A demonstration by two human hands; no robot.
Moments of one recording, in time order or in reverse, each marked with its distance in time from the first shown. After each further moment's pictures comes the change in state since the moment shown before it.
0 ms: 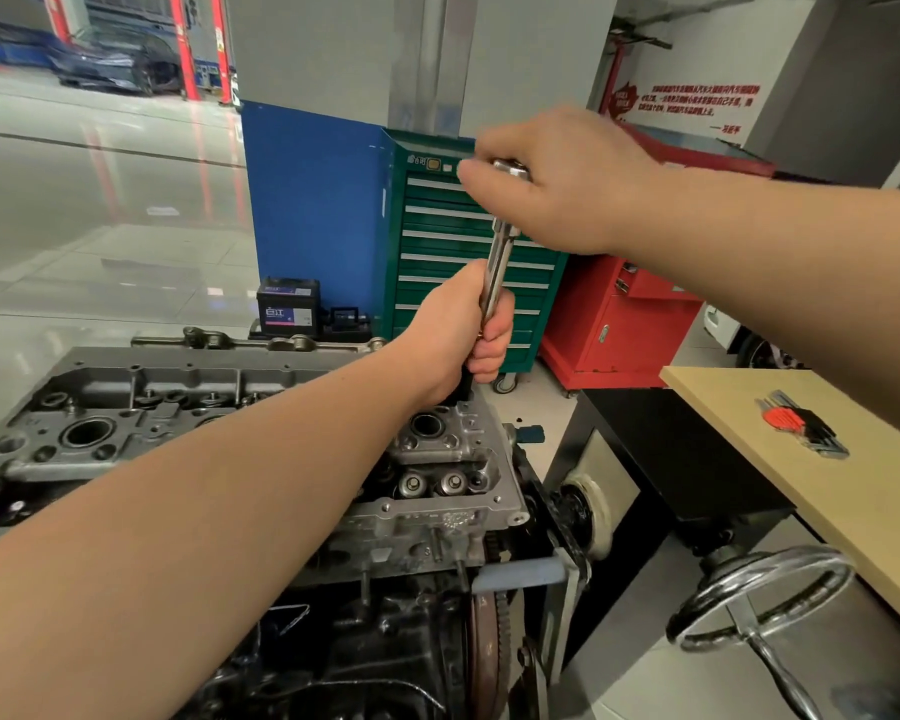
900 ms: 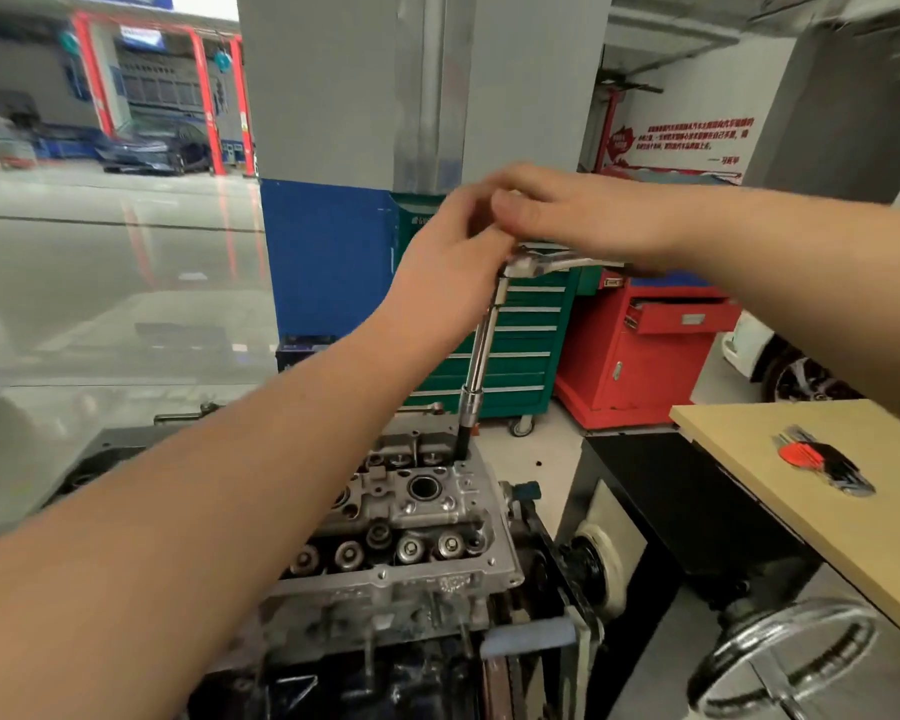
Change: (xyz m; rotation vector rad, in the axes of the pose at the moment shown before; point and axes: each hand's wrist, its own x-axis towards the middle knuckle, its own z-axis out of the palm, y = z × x) left_hand -0.012 0.100 0.020 0.469 0.324 0.497; right_hand -0.006 0.034 -0.046 0.476 -0.296 0.055
